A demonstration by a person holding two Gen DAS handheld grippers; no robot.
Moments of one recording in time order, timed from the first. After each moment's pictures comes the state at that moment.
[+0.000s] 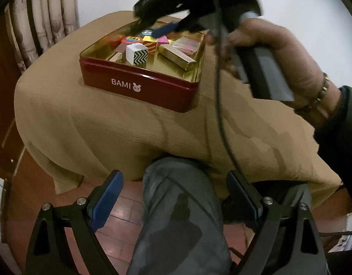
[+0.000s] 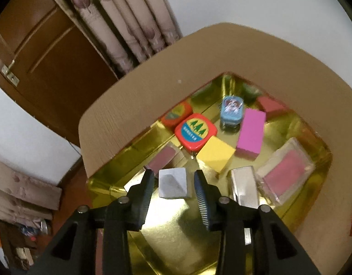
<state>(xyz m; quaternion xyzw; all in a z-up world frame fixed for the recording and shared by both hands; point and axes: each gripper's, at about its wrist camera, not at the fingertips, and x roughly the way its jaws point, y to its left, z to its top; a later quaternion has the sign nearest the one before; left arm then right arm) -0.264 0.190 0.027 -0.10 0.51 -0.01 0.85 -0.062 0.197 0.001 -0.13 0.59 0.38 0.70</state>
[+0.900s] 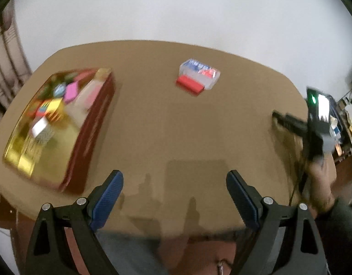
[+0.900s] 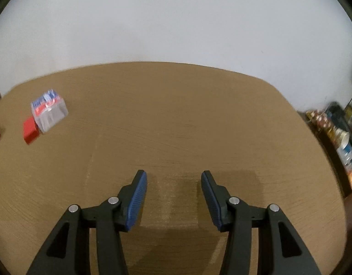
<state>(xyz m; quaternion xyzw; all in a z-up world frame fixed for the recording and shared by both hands) -0.141 0.045 0.057 -0.02 0.49 -0.10 0.87 -0.068 -0.277 0.041 -0.11 0.46 -0.08 0.88</state>
